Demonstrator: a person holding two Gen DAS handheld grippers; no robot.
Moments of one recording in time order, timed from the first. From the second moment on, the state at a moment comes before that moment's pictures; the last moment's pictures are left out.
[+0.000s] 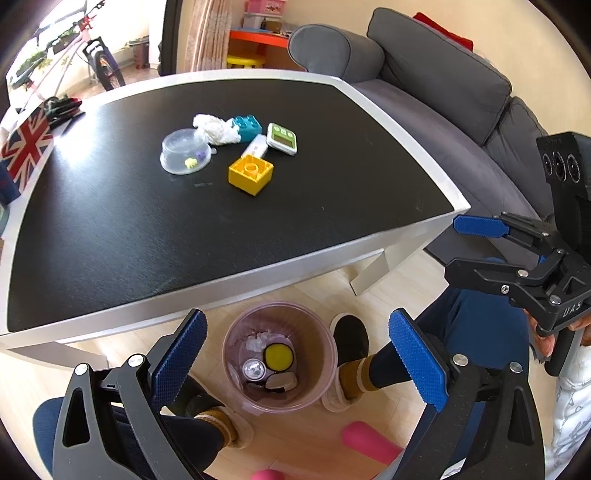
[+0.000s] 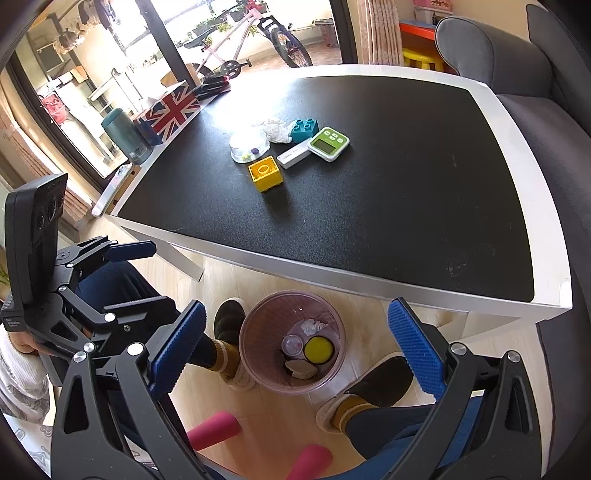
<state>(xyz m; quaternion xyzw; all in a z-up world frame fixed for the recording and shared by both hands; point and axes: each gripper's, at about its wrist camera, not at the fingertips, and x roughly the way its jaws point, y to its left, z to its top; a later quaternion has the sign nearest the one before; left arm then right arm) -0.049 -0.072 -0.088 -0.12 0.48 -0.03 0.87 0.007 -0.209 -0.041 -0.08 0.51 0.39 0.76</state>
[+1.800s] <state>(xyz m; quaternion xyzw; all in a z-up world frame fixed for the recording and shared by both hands) 0.031 0.071 -0.066 -0.16 0.47 0.04 0.87 0.097 -0.036 -0.075 -0.19 0.53 0.44 0.70</state>
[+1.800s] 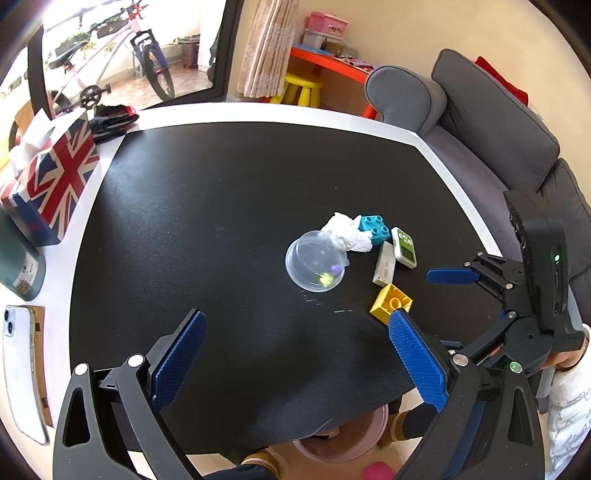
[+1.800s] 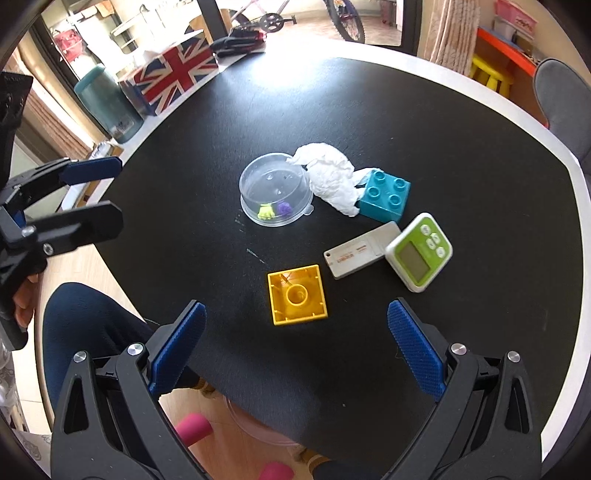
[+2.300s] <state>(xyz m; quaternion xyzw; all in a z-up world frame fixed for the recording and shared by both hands) 0.035 0.072 -0.075 -0.16 0.47 0.04 0.87 0.097 -0.024 -0.091 -0.22 0.53 0.44 0.69</state>
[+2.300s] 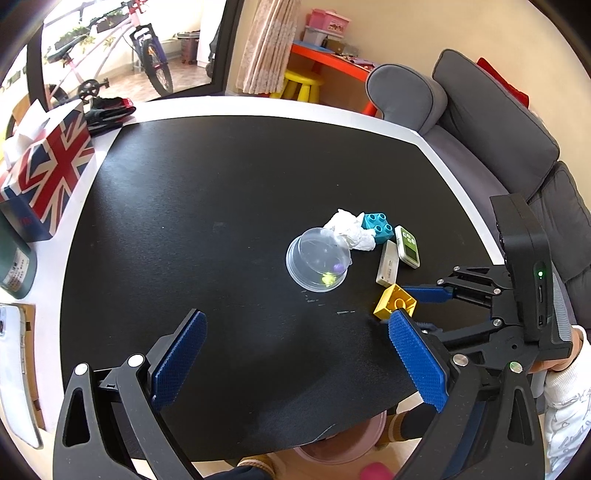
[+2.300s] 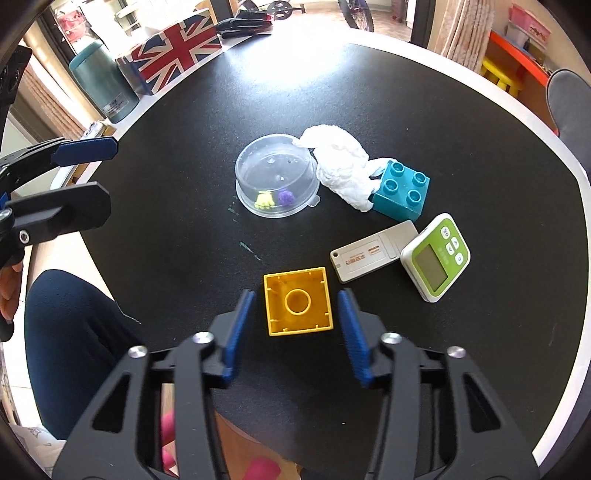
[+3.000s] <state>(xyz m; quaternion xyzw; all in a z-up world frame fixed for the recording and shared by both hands) 0.065 0.056 -0.073 -0.14 0.47 0.02 0.87 0.112 -0.061 -0.064 -0.18 0.53 0.42 0.72</state>
